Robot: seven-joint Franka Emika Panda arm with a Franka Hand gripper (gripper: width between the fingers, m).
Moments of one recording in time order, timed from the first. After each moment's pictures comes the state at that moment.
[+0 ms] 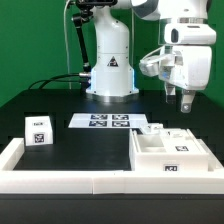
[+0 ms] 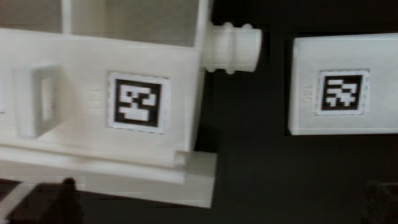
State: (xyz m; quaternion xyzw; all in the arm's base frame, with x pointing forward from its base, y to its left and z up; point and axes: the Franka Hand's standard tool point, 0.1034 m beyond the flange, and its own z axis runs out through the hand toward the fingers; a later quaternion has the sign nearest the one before) arm 0.497 0.112 0.094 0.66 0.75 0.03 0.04
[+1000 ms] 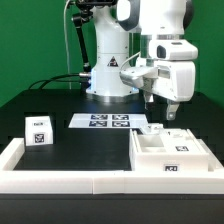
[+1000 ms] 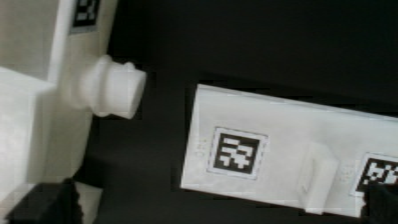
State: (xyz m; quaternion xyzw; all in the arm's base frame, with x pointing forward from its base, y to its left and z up) arm 0.458 0.085 0.067 0.58 0.81 0.02 0.03
